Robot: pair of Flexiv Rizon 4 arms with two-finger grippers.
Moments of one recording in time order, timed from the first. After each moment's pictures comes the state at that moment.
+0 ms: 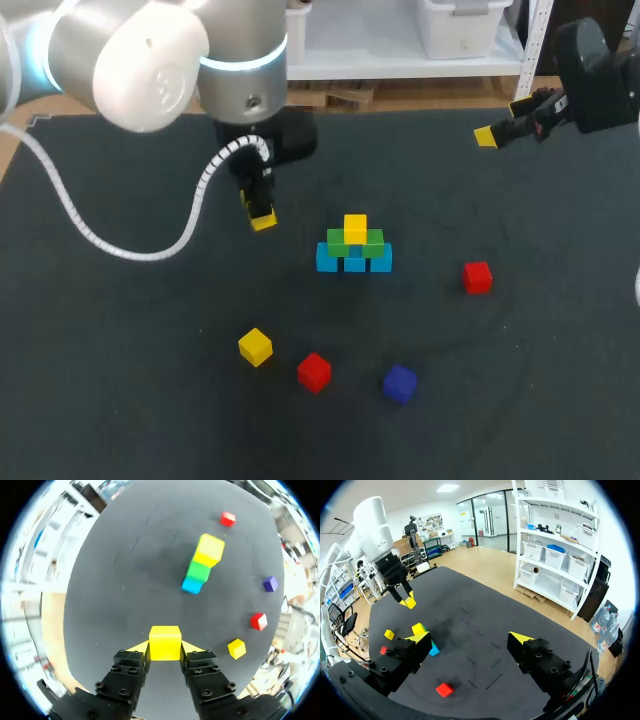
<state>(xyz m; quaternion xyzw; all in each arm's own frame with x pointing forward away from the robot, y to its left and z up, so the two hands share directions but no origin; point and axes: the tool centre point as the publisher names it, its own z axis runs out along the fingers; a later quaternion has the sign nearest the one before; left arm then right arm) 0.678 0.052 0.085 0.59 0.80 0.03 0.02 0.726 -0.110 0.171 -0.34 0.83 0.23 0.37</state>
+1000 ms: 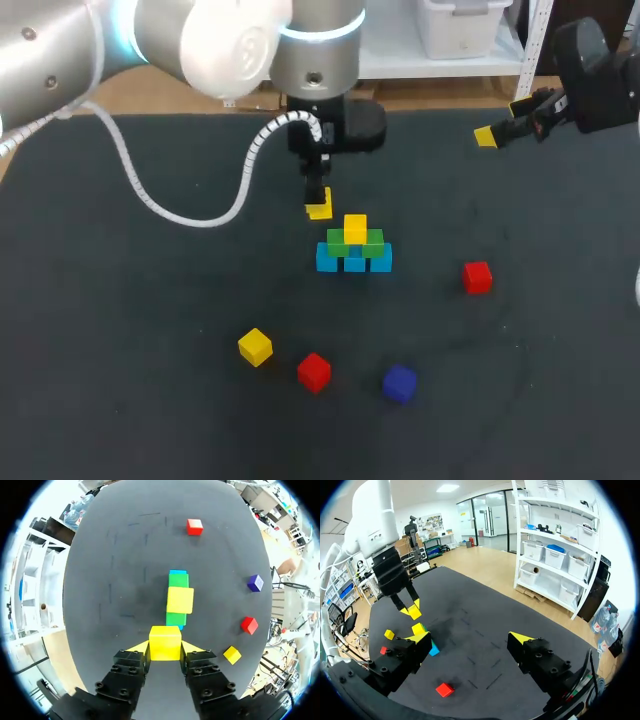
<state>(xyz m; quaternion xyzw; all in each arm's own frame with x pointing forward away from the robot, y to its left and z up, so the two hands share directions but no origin) 0.682 -0.023 0.092 0.70 0.71 0.02 0.00 0.726 -0.110 0.171 -0.34 0.83 0.23 0.37</state>
